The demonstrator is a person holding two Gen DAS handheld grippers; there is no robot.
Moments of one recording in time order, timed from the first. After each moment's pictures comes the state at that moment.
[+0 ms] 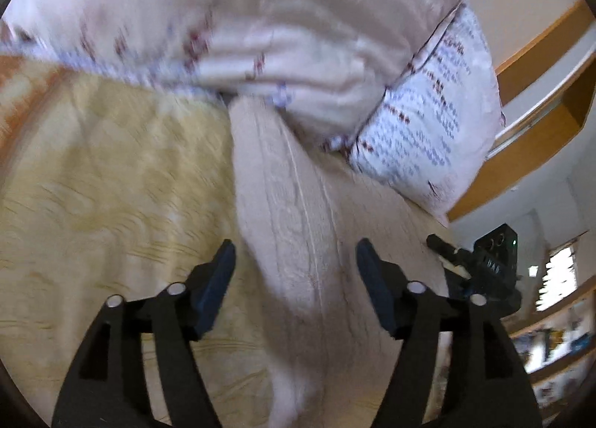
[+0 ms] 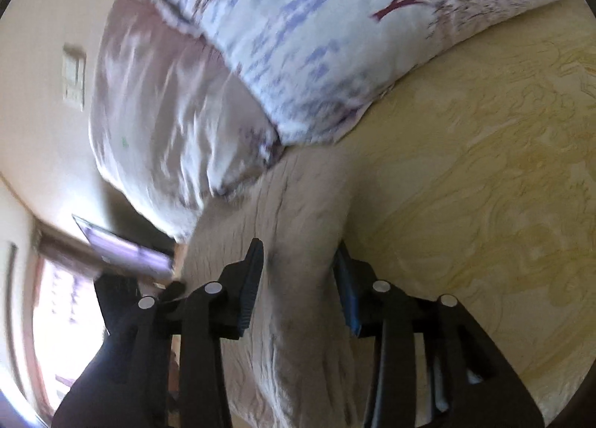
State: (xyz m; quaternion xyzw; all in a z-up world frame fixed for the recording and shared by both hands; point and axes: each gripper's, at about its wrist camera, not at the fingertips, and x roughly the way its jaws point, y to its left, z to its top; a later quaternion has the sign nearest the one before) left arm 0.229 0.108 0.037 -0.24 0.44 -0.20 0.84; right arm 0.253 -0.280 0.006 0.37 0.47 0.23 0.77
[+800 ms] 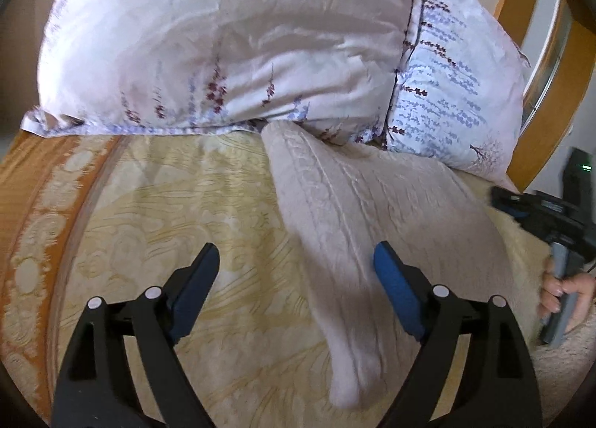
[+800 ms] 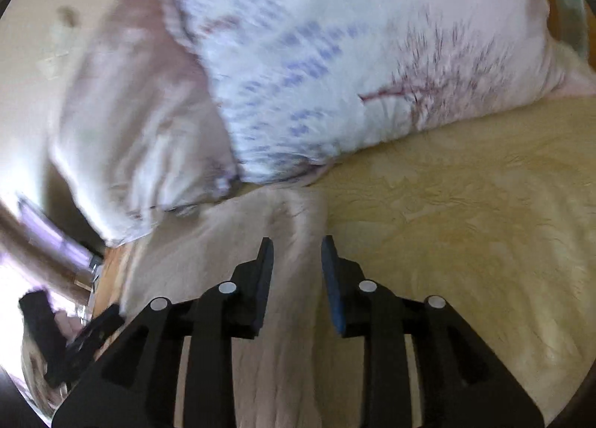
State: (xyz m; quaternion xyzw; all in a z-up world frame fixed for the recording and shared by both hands) left arm 0.184 0.086 0.053 -0.07 0.41 -0.11 0.90; right arm 0.202 -0.266 0.060 0.20 0.41 0.16 0.88
